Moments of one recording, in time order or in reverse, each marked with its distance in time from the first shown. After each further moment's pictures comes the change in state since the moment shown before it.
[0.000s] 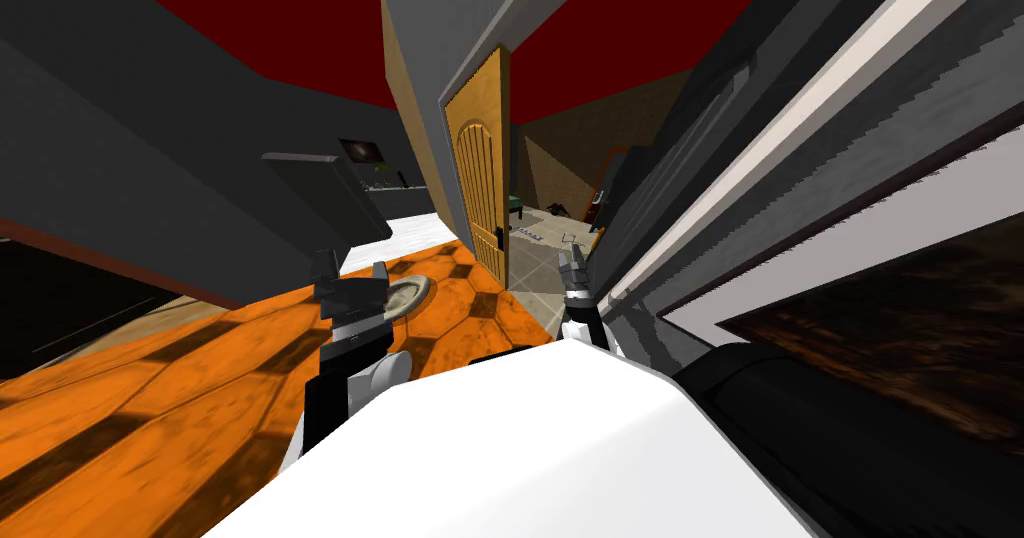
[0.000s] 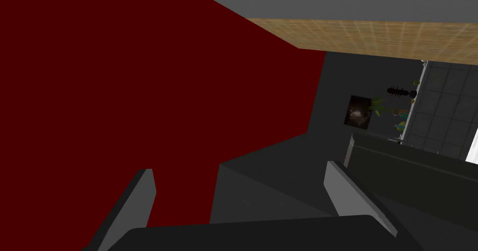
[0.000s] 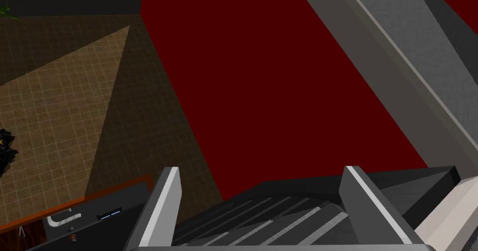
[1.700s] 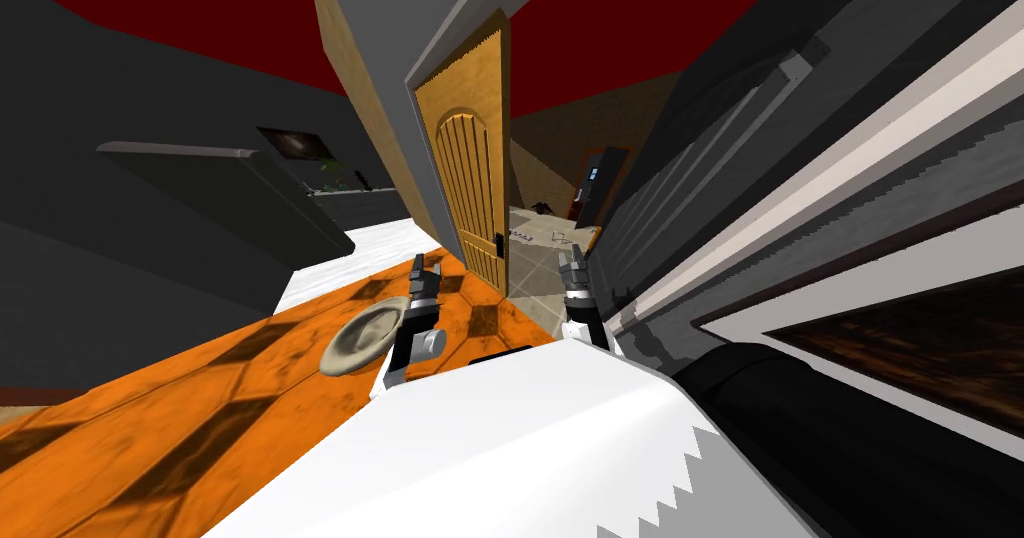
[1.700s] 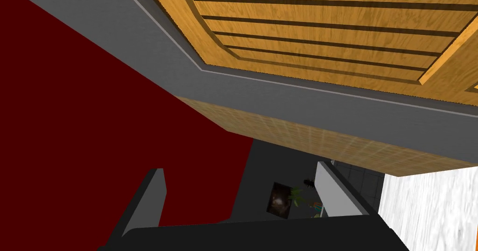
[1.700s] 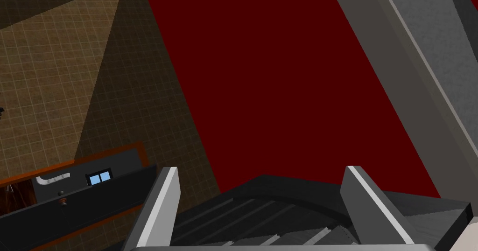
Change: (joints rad) arm -0.230 0.075 -0.158 0.403 0.050 -0.010 -0.012
